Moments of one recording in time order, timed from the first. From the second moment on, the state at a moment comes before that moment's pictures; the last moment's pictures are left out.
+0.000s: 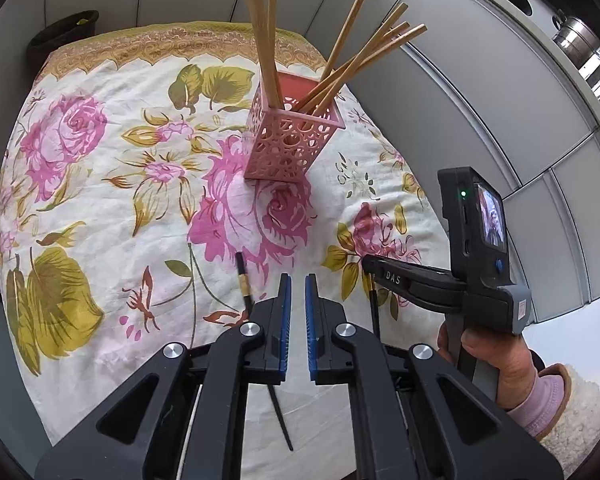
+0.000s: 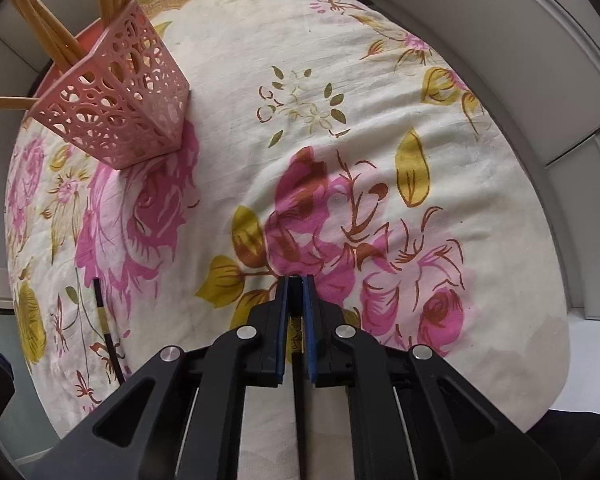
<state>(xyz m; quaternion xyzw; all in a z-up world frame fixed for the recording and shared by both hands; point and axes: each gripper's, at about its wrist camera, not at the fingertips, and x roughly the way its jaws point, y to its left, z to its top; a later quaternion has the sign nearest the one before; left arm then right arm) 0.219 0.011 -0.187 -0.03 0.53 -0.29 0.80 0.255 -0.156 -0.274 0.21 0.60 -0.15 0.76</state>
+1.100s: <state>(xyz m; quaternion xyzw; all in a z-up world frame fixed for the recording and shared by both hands) 0.268 -0.022 -0.262 0.00 0.60 -0.18 0.78 0.191 -0.211 -0.220 0.29 0.51 -0.07 0.81</state>
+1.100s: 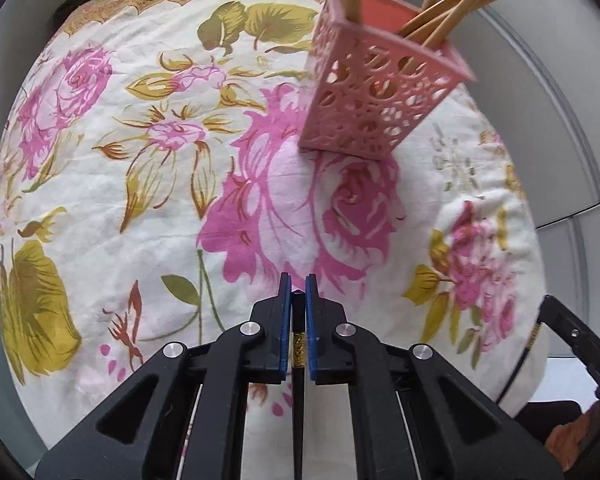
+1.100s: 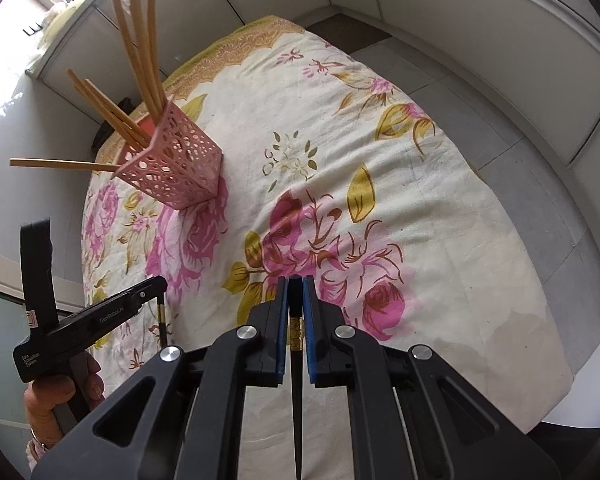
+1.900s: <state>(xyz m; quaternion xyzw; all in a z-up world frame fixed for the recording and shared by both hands) 0.144 -0.025 -0.094 0.01 0.37 -0.26 0.89 0.102 -0.186 -0.103 0.20 0.36 0.01 0.91</state>
